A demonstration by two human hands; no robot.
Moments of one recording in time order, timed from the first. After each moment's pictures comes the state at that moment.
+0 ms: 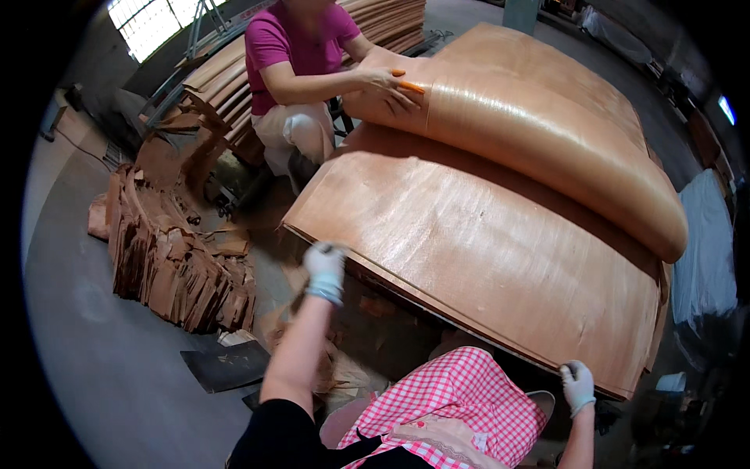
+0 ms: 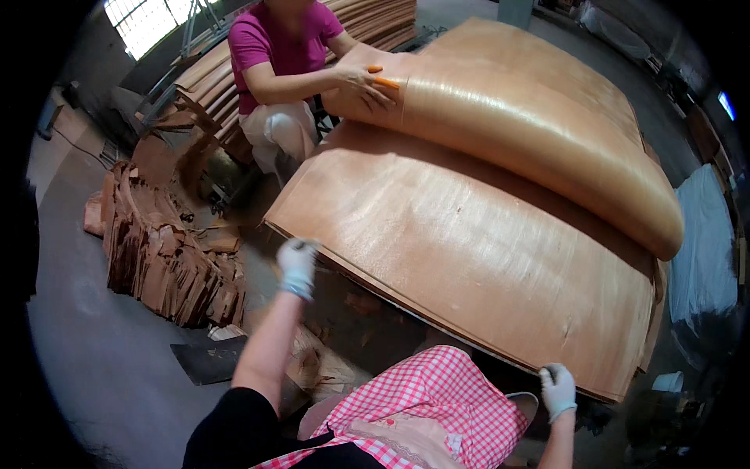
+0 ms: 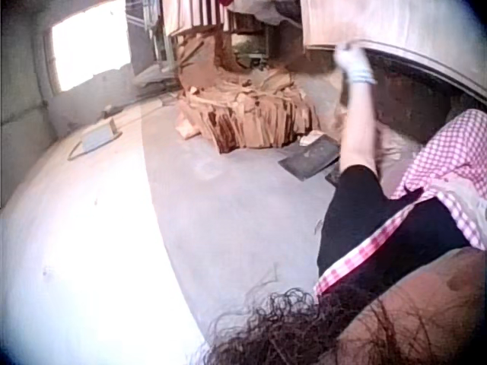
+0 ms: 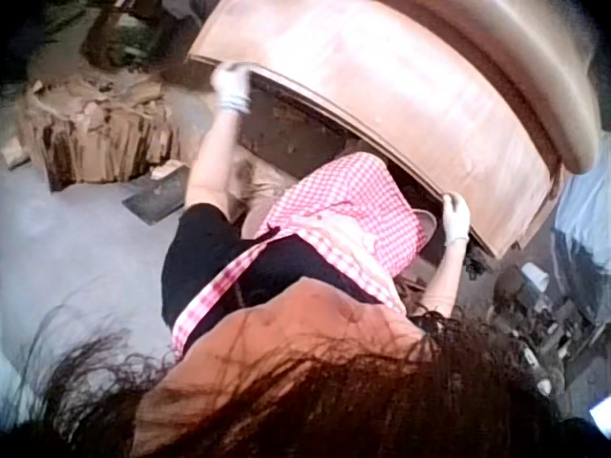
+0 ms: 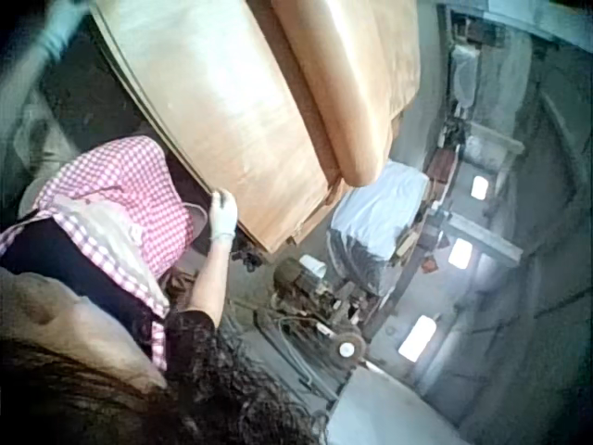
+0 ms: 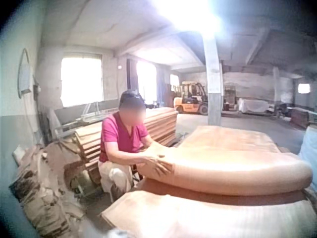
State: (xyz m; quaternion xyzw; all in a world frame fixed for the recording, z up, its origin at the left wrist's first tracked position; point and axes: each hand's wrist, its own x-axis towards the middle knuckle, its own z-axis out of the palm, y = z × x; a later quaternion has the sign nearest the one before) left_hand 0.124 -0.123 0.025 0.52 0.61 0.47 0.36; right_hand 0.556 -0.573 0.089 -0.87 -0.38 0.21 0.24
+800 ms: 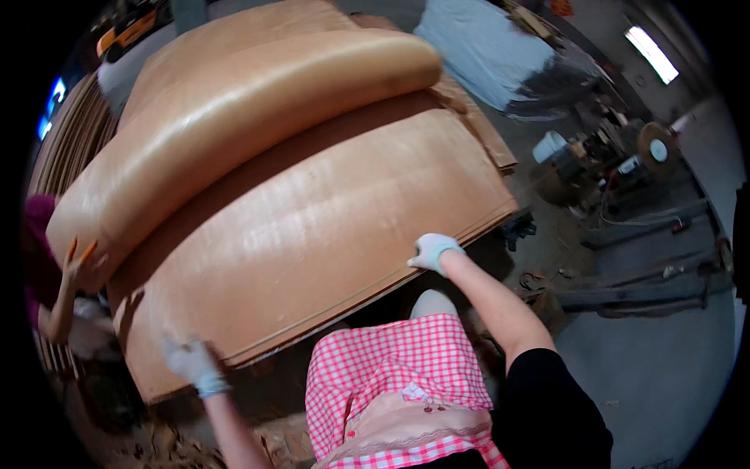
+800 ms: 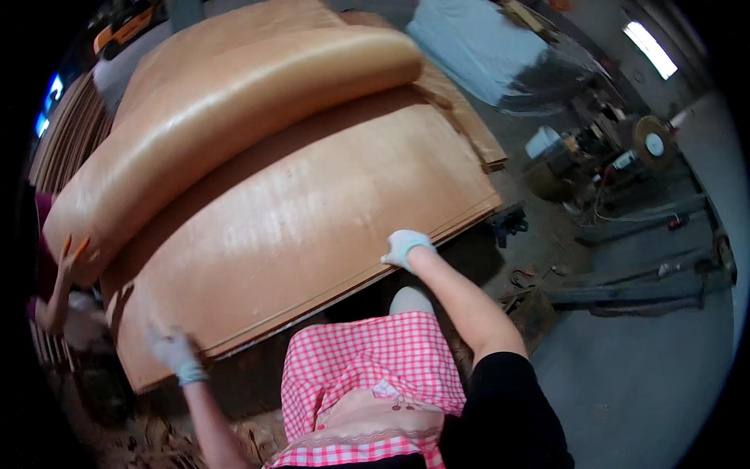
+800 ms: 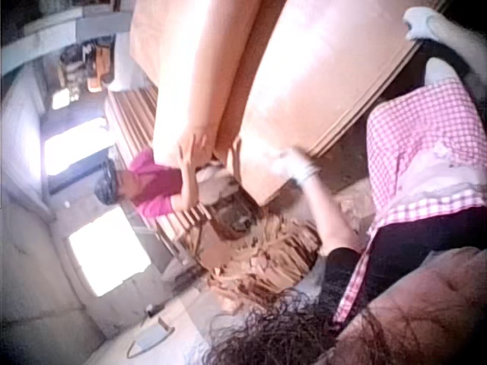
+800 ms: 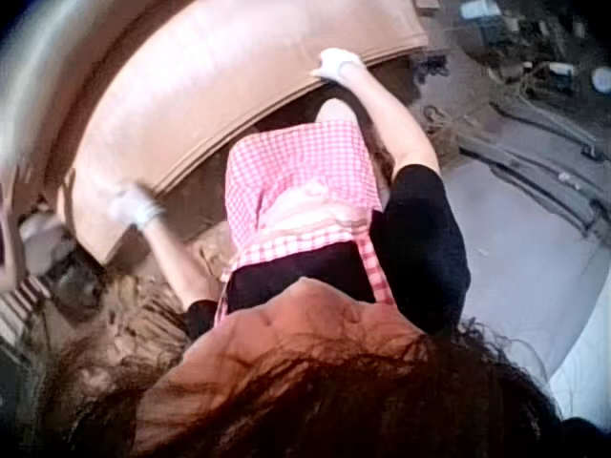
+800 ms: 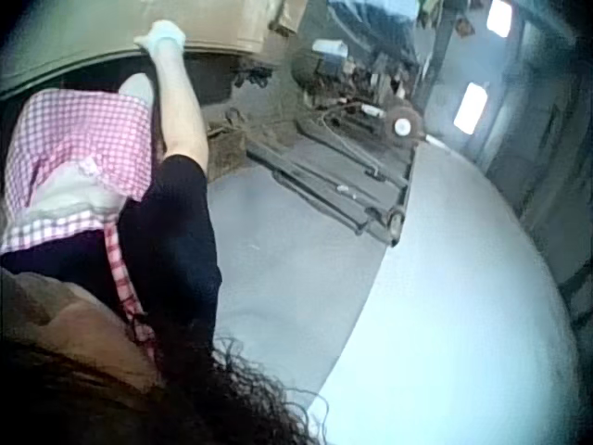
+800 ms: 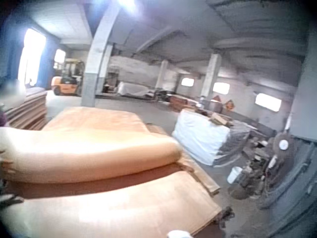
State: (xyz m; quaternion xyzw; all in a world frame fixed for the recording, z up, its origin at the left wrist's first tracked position) left_hand 0.245 -0.153 0.055 0.80 0.55 0.23 0.01; right_hand 0.630 -0.553 0.080 -0.91 -0.26 0.32 -0.07
